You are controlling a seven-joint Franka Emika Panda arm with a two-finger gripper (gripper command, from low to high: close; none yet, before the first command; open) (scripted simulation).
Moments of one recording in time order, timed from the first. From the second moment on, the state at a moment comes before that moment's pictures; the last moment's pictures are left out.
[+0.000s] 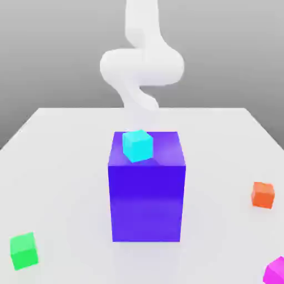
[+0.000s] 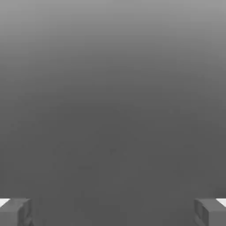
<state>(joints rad) 0.01 -0.71 0.03 -2.29 -0.01 2.32 0.80</state>
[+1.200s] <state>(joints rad) 0.28 0.59 0.22 -2.11 -0.28 2.68 0.95</state>
